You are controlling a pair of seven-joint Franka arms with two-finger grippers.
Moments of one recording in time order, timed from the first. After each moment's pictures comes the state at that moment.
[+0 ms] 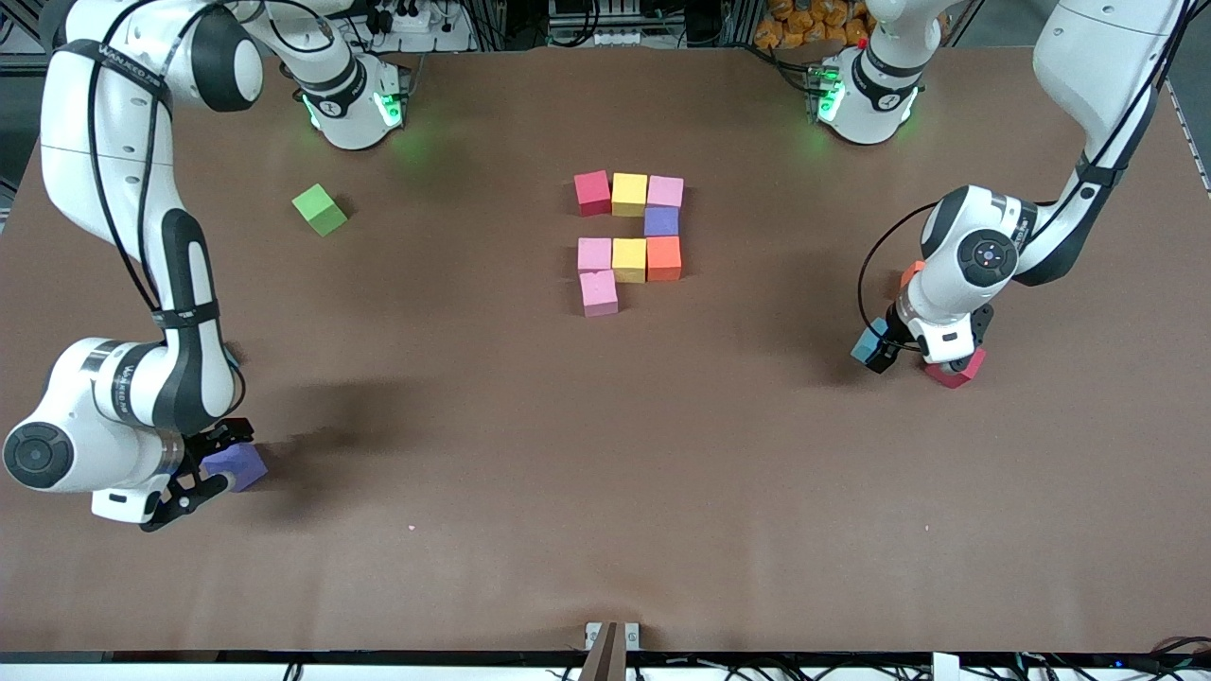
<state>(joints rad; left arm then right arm) 0.43 0.38 -0.51 -2.31 0.42 2.58 -1.41 0.05 0.87 -0.24 -1.25 0.07 1.95 -0.72</state>
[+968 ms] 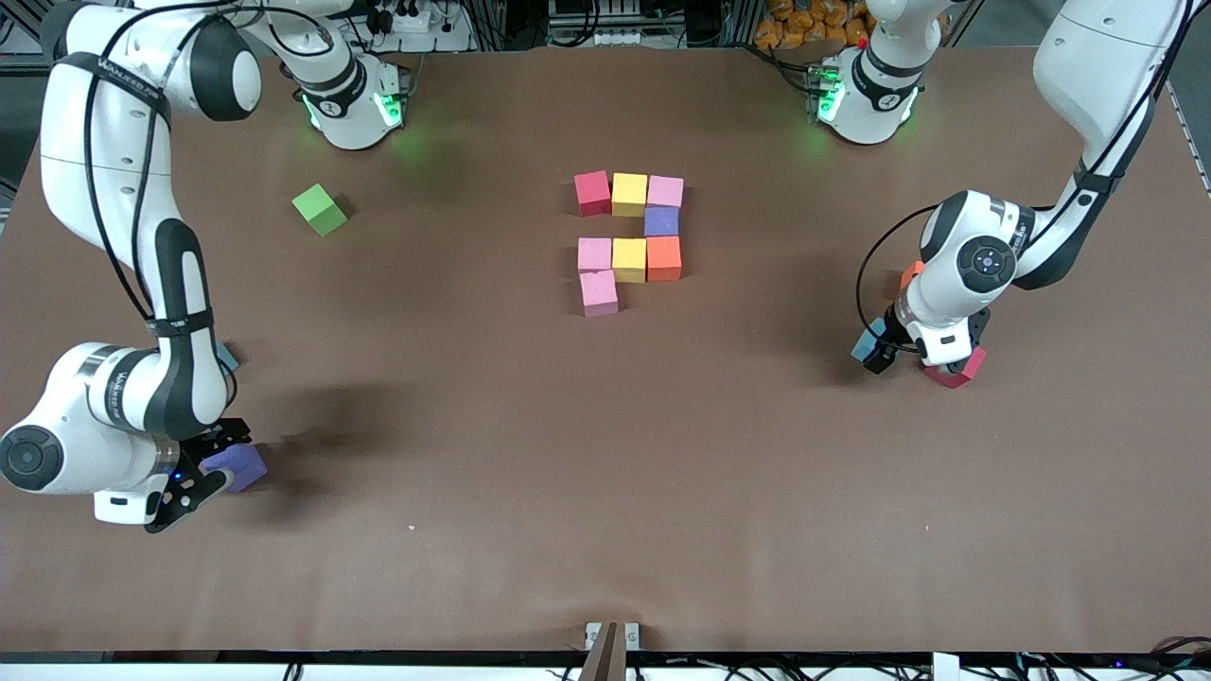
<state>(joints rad) 0.43 0.41 -0.51 -2.30 0.42 2.58 -1.42 0.03 0.90 -0.24 -1.23 0.13 1.97 -0.86</state>
